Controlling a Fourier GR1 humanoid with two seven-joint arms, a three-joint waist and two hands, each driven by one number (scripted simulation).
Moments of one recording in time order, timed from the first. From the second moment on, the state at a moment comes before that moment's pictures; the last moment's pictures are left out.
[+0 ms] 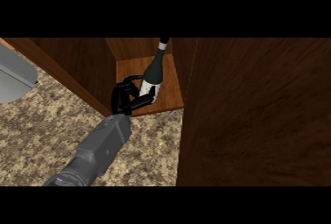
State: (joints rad) left arm -0.88 0.00 -0.13 -0.11 0.72 0.30 -0.78; right arm -0.63 -0.14 0.02 -2.39 -0.22 -0.07 0.91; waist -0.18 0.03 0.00
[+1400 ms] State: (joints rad) left arm -1.06 0.00 -0.21 -0.14 0.81 0.48 -0.68; right arm -0.59 -0.15 -0.03 -2.38 -0.25 -0.04 0.88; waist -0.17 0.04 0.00
